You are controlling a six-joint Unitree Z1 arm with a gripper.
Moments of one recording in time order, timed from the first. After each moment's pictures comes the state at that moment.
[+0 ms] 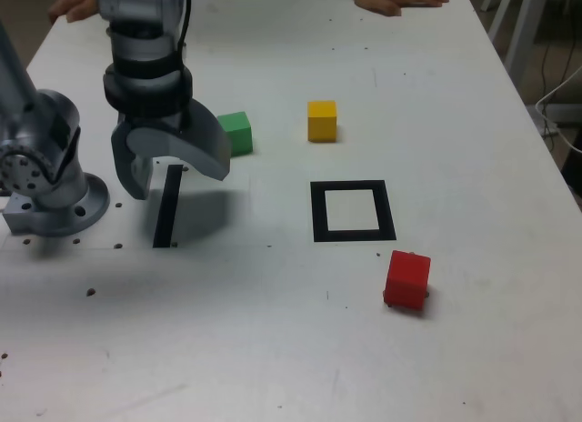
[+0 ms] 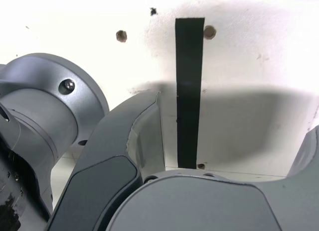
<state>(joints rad) 0.00 1.47 -0.72 0.96 0.04 -0.03</state>
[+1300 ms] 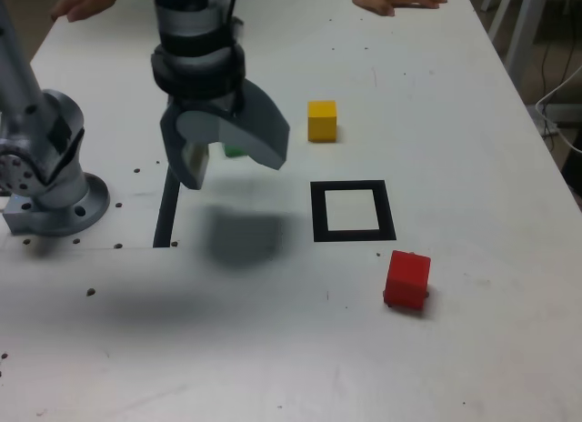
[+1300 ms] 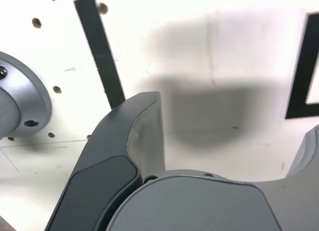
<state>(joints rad) -0.15 1.57 -1.01 1.06 0.05 -0.04</state>
